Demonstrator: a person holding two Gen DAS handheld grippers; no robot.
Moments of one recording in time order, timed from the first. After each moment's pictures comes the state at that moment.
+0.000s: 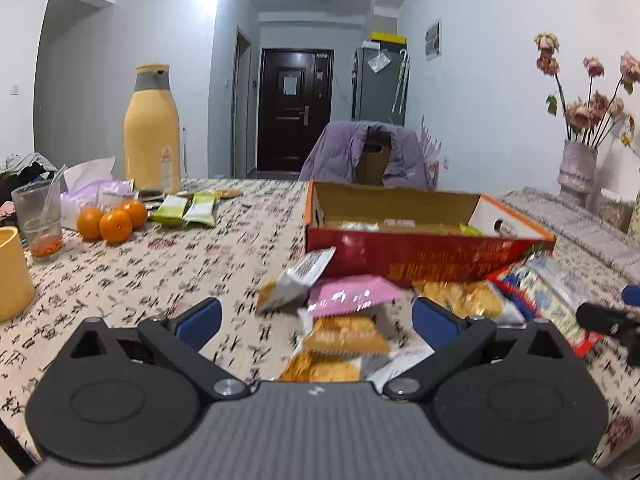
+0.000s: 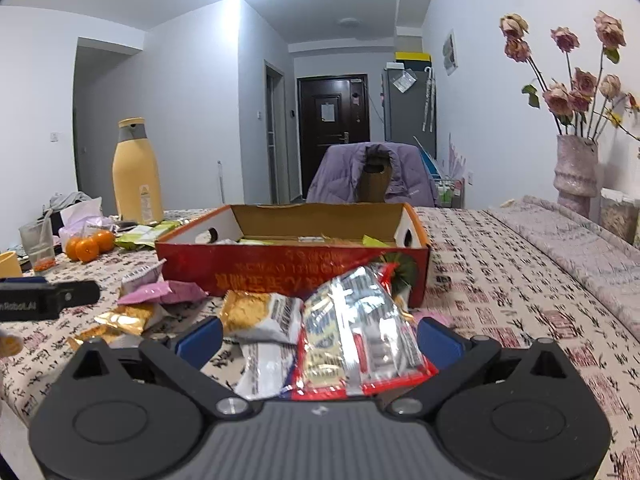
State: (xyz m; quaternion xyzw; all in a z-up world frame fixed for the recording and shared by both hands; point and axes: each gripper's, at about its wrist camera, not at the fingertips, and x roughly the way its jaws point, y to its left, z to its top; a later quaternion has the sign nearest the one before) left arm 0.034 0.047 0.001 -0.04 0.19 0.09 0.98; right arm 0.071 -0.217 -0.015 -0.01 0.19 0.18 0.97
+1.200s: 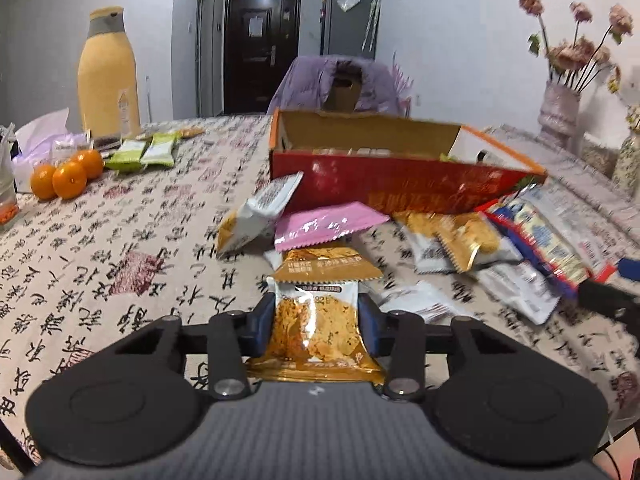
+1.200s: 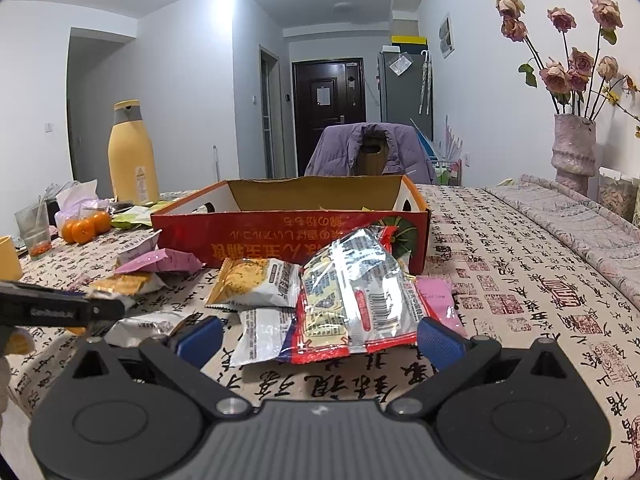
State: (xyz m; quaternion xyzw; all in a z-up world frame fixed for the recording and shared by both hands) left arm 0.061 0.045 -0.020 -0.04 0.28 0.03 0.96; right arm 0.070 -0.214 -0.032 -0.01 0.21 0.18 0.96
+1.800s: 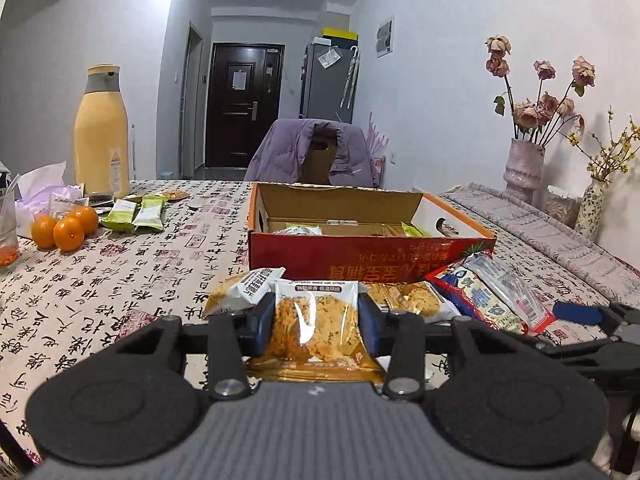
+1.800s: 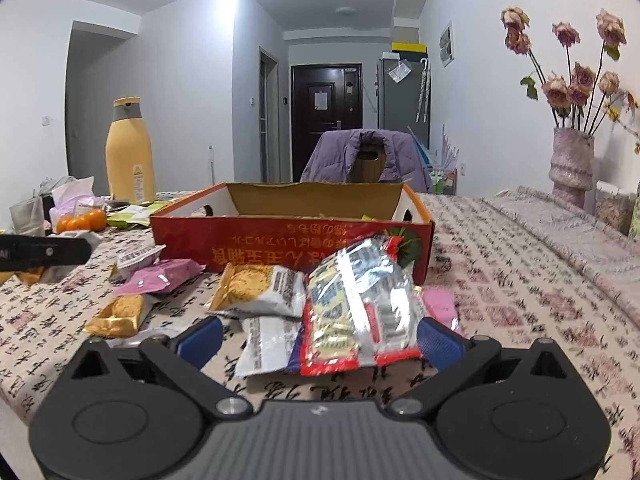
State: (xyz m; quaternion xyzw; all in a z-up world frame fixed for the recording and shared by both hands) left arm 0.028 0.037 0.020 -0.05 0.20 0.01 0.98; right arm 0.071 -0.201 -0.027 -0.03 0.20 0.16 0.97
